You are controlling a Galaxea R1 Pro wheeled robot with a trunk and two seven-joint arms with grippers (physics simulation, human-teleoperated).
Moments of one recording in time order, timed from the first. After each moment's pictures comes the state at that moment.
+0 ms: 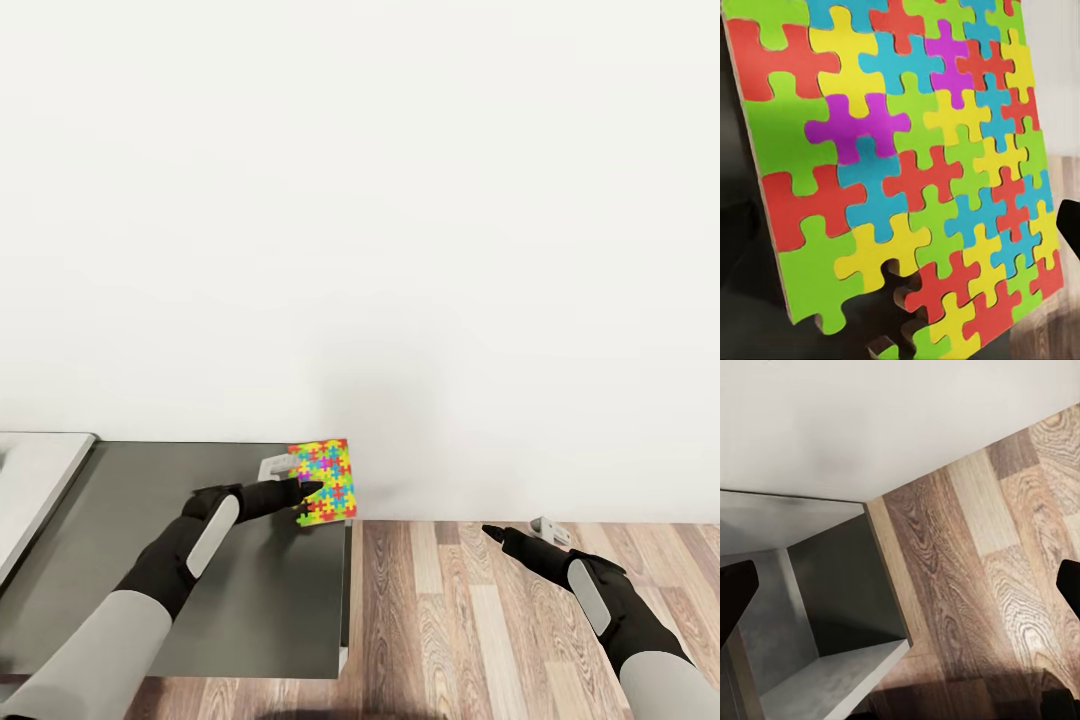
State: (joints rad) left arm -0.70 0.07 -0.21 -0.91 0.53 0.64 -0.22; right arm -0.57 -0.17 -0.25 -0.70 -0.33 0.50 0.34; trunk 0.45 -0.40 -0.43
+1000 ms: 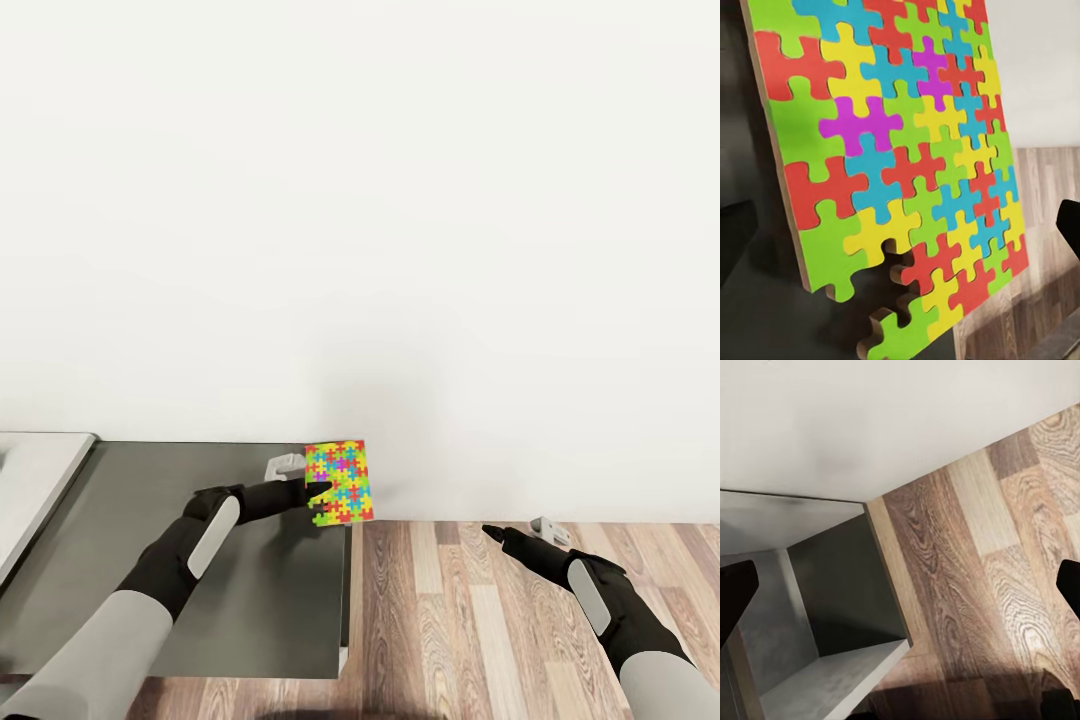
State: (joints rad) left arm -0.70 0.07 -0.21 -0.90 0.52 0.63 -0.35; right arm -0.57 -0.17 -0.25 -0.70 -0.33 0.50 0.34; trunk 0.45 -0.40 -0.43
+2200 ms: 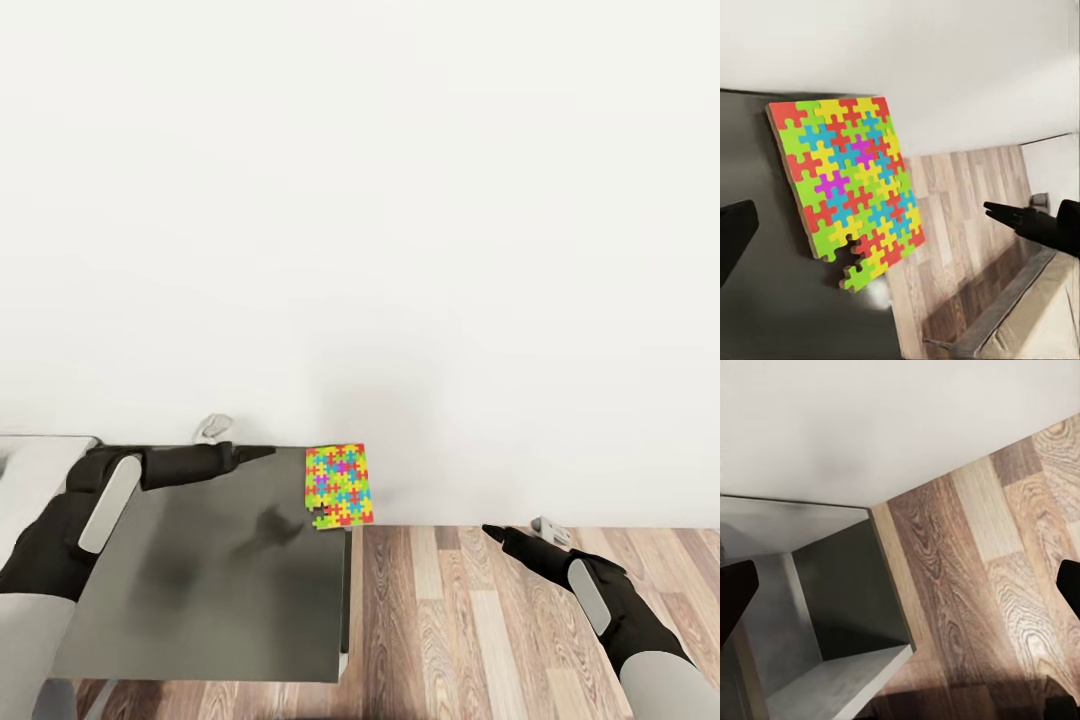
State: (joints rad) left arm -0.69 0.30 -0.02 -1.25 0.53 1.03 -0.68; right arm -0.57 -0.17 -0.25 -0.70 -0.33 0.50 0.34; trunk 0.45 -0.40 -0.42
